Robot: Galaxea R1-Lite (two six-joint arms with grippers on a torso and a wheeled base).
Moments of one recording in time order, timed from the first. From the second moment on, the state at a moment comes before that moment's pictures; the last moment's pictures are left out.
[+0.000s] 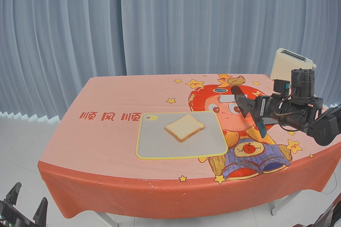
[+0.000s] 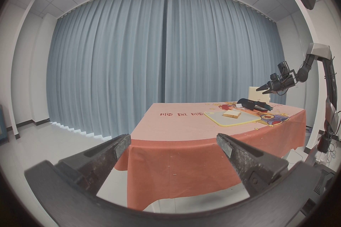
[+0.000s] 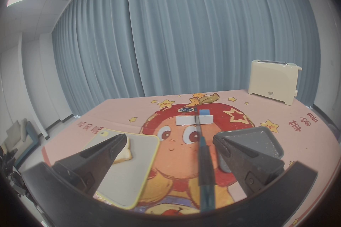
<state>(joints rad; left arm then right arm) -0.08 0.08 -0.02 -0.02 0.02 -0.02 0.35 1.75 -0.79 -0.58 -0.07 0.20</state>
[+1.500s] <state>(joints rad) -0.08 0.08 -0.02 -0.02 0.02 -0.02 0.29 1.90 -0.80 -0.59 -0.07 0.16</state>
